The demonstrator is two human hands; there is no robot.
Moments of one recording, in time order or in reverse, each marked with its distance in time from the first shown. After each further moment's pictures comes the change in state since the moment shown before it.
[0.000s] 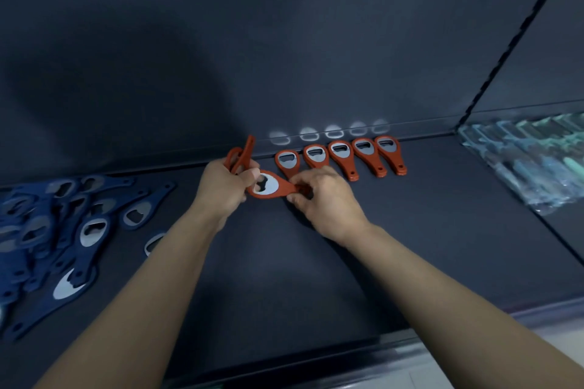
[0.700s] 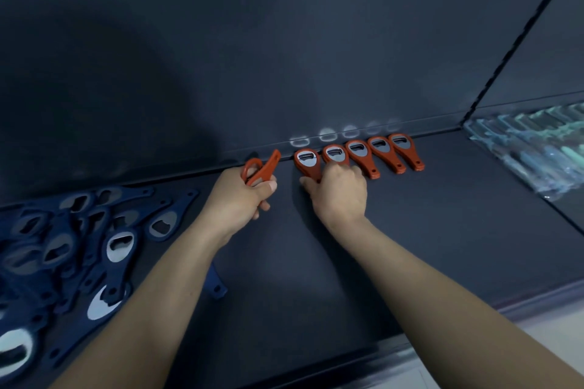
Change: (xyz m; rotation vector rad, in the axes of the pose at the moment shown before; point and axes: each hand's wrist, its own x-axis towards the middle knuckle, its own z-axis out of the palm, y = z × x) left_hand -0.006 0.001 -0.039 0.112 -0.229 0.058; right_hand 0.030 -0.032 0.036 -0.409 0.205 0.442
